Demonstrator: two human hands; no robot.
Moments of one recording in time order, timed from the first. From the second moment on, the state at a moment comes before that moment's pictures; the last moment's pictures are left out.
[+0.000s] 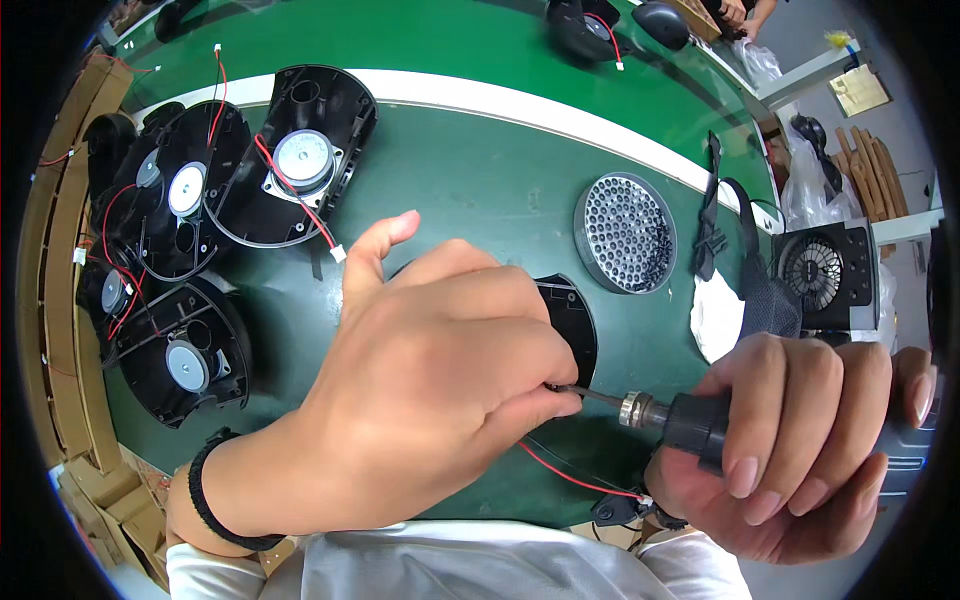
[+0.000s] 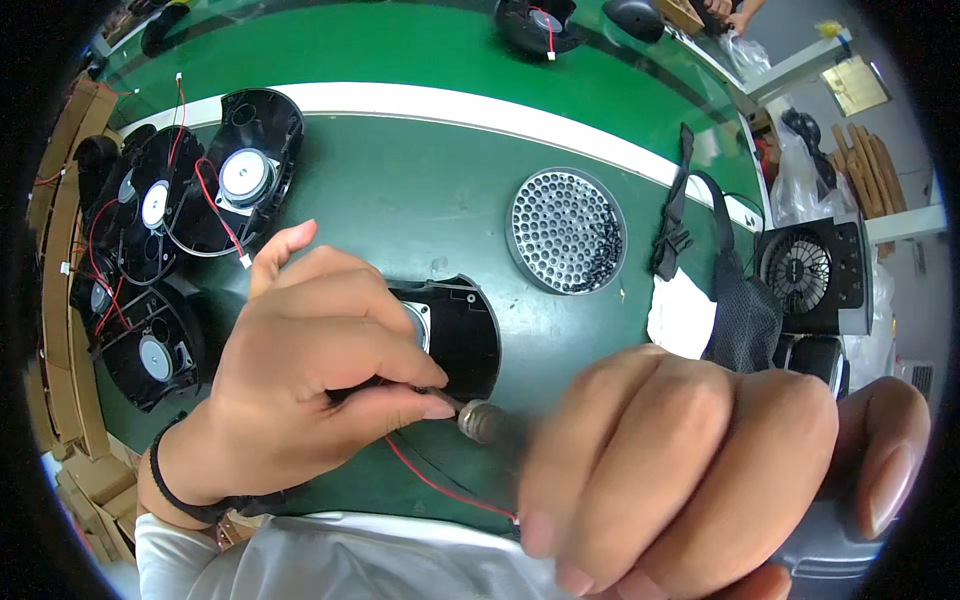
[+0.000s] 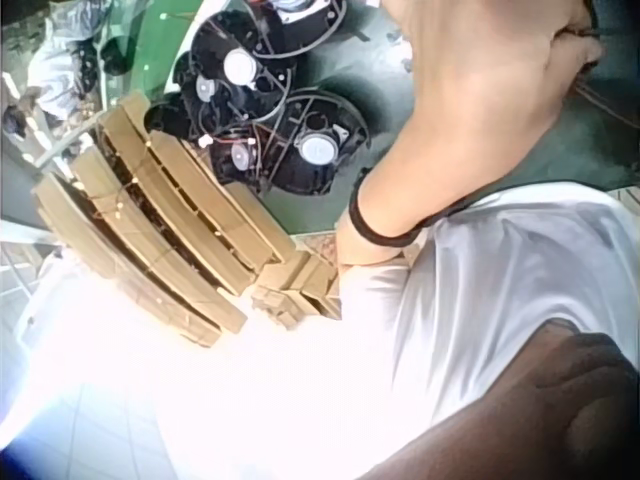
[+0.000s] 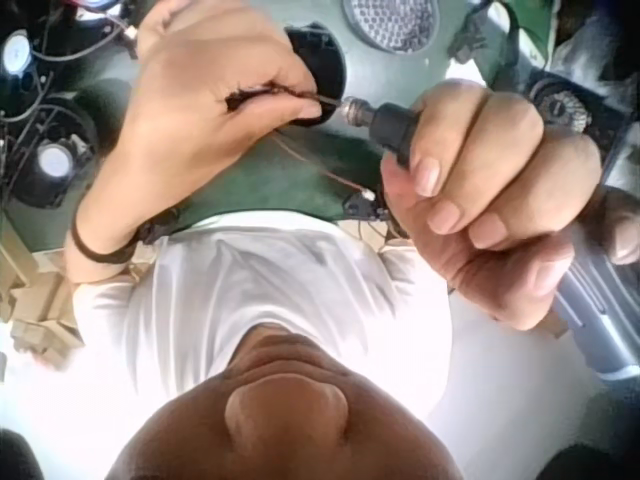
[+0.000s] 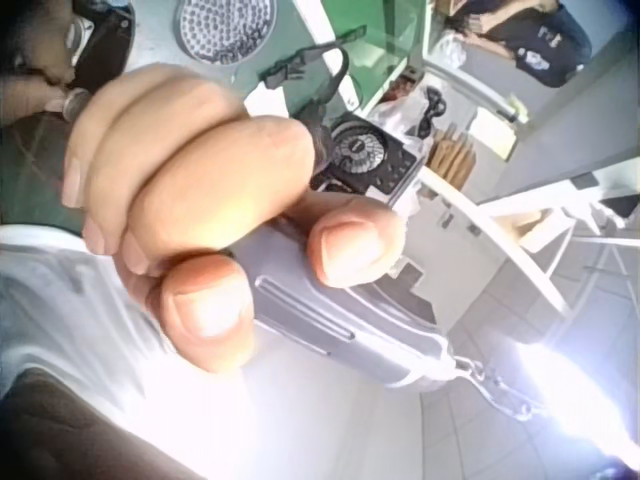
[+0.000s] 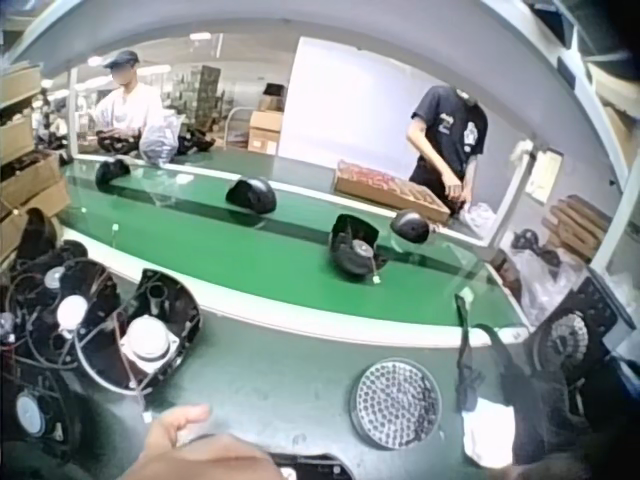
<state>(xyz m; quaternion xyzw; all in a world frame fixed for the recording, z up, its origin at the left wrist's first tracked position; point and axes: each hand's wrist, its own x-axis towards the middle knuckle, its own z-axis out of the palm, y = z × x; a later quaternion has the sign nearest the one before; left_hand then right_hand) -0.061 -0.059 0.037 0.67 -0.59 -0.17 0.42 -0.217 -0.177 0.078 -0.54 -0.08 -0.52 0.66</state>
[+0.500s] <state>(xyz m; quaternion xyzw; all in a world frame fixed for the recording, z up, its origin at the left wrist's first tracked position) -0.063 -0.059 0.032 0.66 -0.59 -0.18 0.42 -0.222 -0.175 0.083 -0.59 -0.05 -0.48 0.65</state>
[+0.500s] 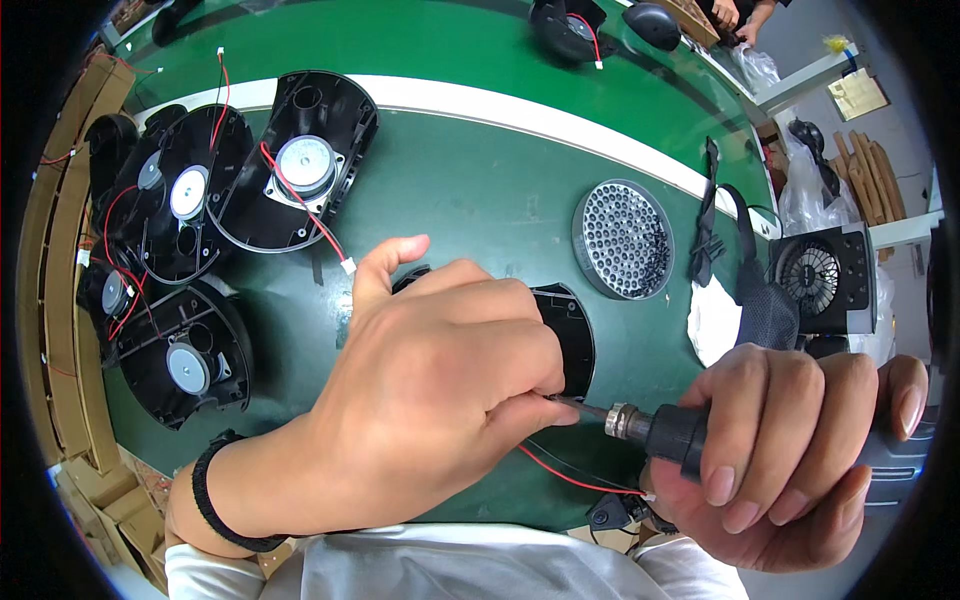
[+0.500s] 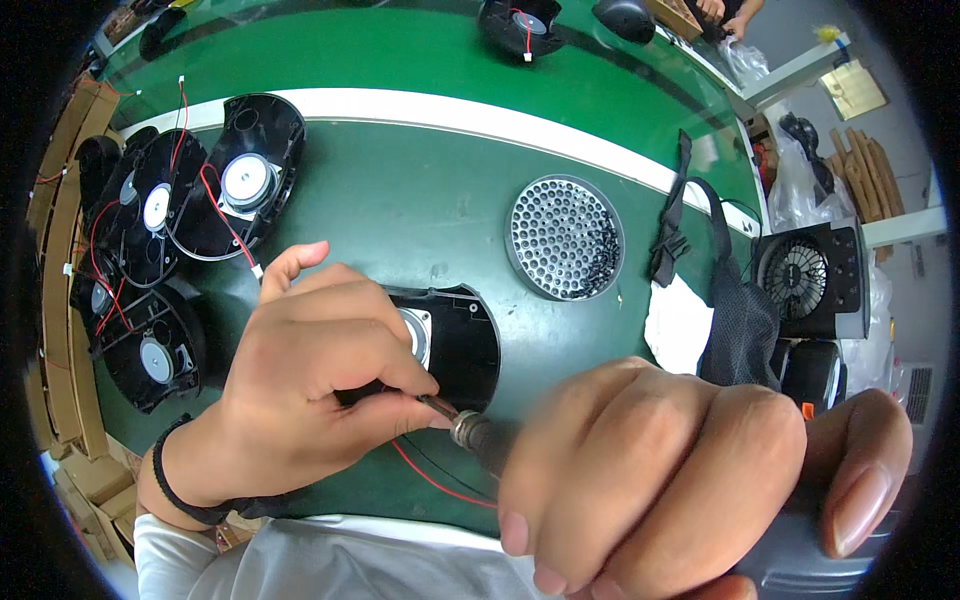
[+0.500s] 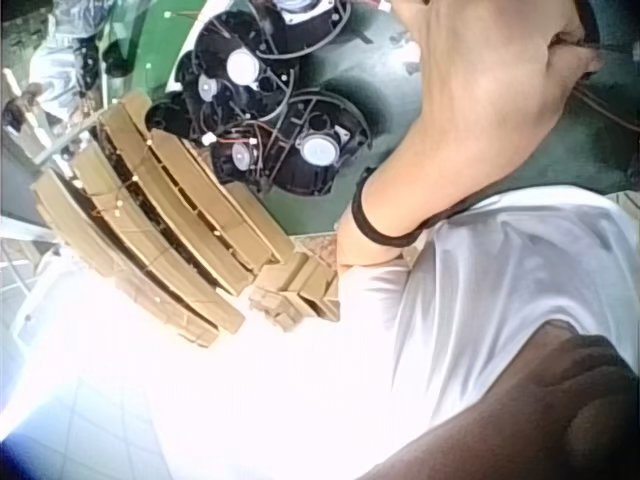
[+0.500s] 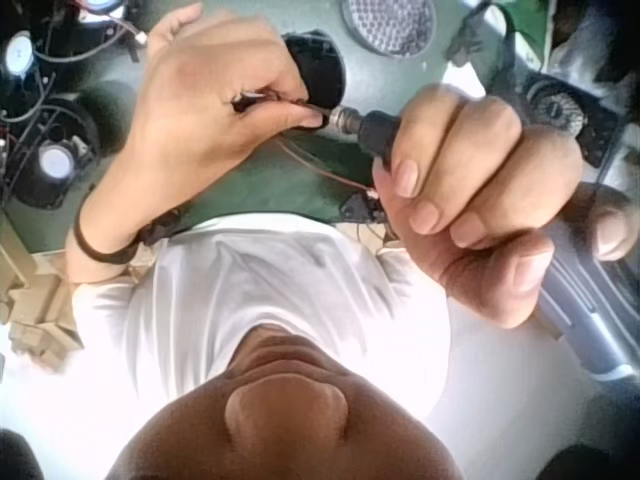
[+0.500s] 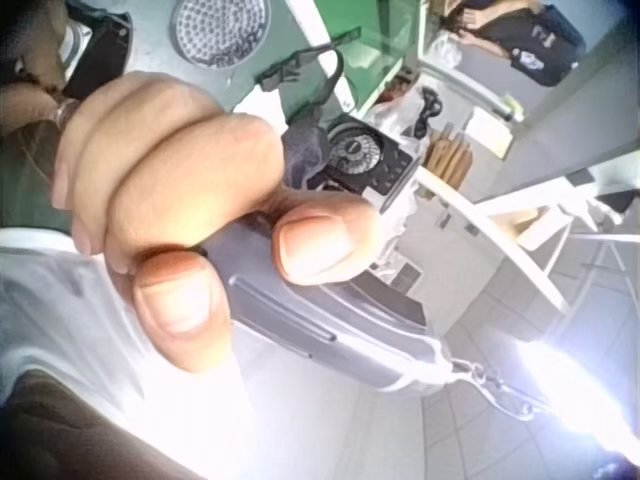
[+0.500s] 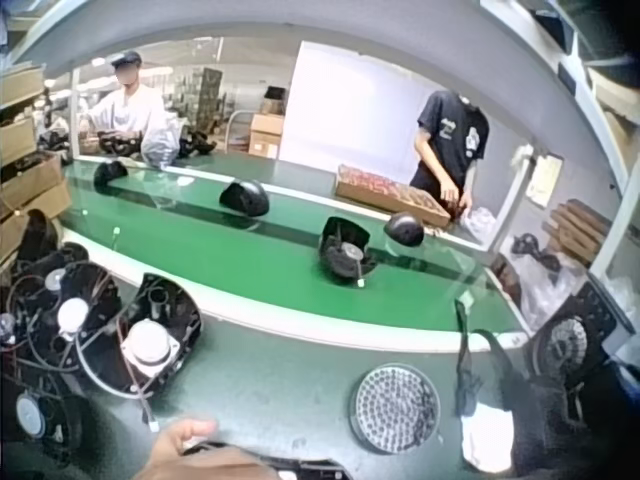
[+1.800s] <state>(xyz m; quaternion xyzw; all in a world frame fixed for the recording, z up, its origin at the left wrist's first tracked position) -0.047 -0.054 -0.006 0.65 -0.45 -0.36 0.50 -0.212 -0.180 0.045 -0.61 0.02 -0.43 0.67</state>
